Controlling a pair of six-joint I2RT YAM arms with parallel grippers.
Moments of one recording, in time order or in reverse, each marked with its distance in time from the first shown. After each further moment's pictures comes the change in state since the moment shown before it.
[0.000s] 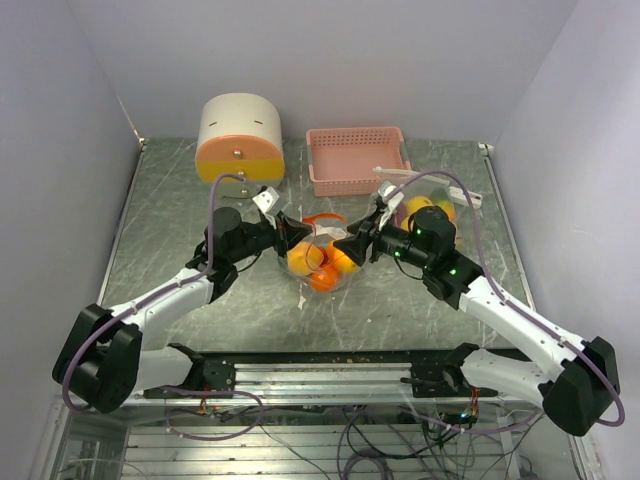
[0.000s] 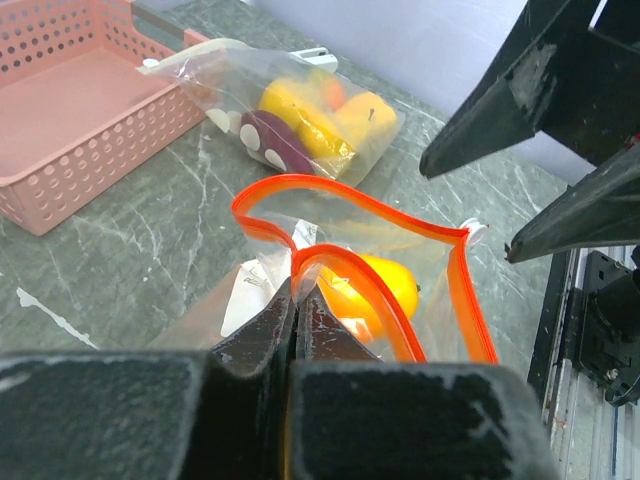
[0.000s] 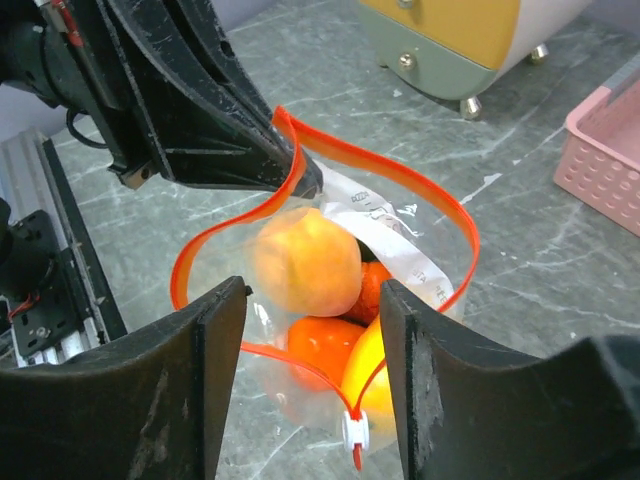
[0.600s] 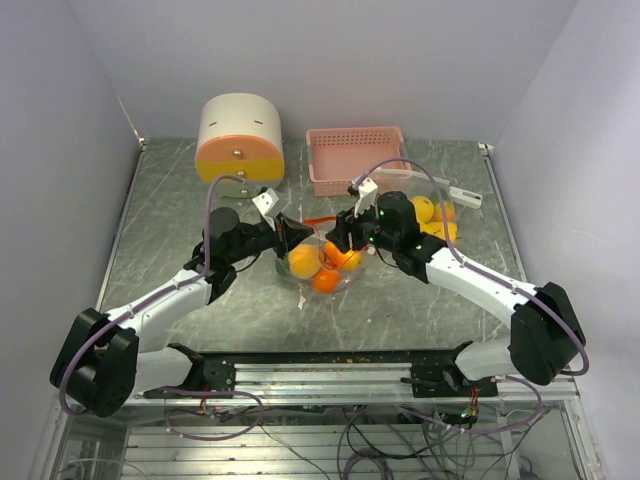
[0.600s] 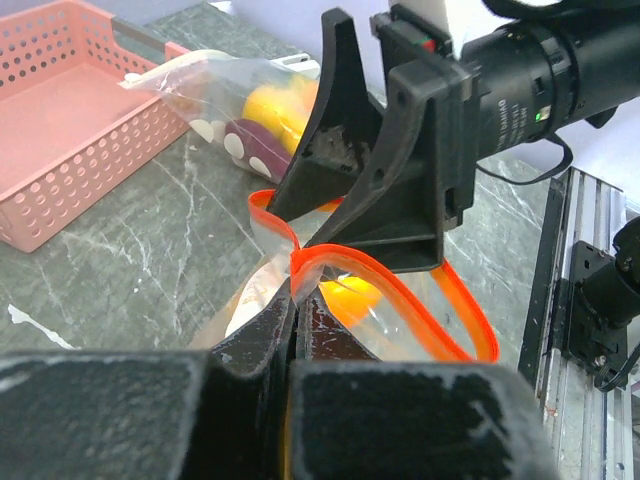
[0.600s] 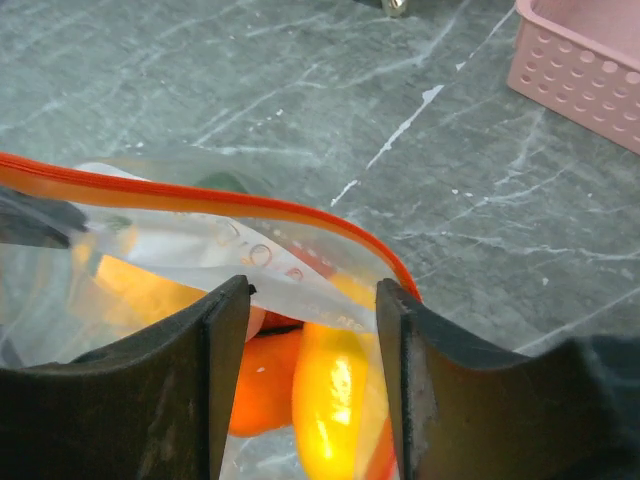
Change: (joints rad) left arm 0.000 -0.018 0.000 -0.003 0.047 0.011; right arm 0.001 0.301 0.114 -0.023 0.169 0.004
